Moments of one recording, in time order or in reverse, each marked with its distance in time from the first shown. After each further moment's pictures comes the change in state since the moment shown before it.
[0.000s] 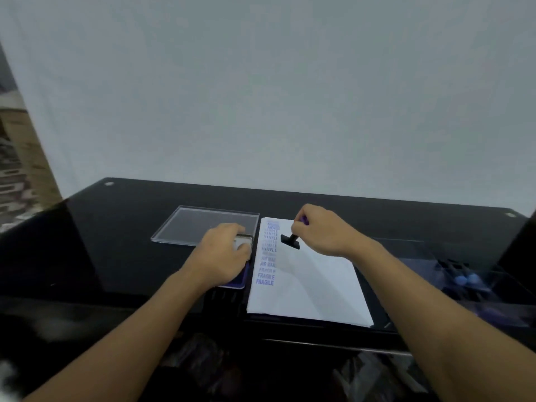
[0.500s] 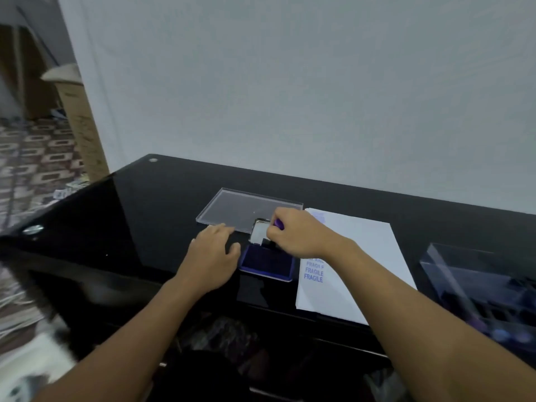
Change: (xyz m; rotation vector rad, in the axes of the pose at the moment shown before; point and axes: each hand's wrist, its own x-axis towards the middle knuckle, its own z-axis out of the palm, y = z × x) left_hand -0.011 -0.114 -0.005 0.061 0.109 -0.153; right_hand 0.044 -0.082 0.090 -0.083 -0.167 -0.201
